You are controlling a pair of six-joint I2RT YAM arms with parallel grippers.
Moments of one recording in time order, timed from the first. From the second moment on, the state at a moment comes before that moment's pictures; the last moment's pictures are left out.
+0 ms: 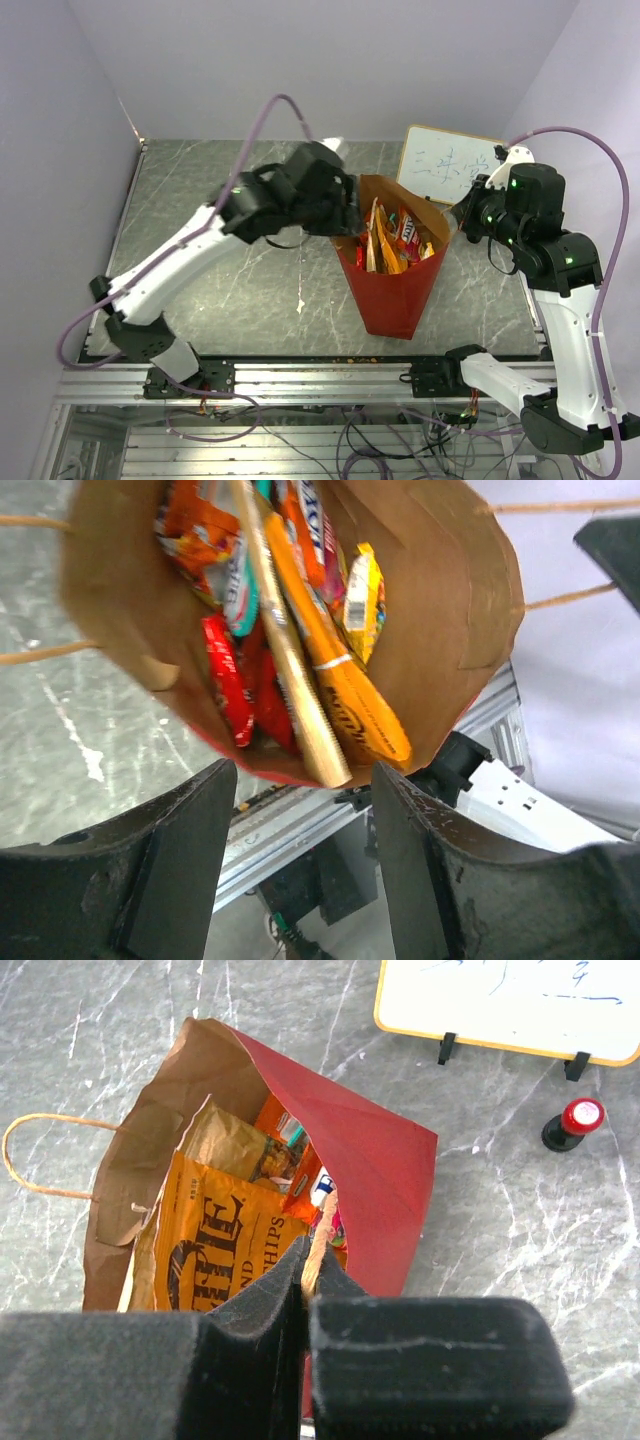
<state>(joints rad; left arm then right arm) -0.99 1.55 1.99 -1.09 -0.12 -0.75 0.25 0.99 1.52 -1.03 0.07 0.27</state>
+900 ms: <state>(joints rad) -1.12 1.81 1.97 -1.02 -0.23 -0.78 0.25 0.98 1.50 -1.02 0.08 0.27</state>
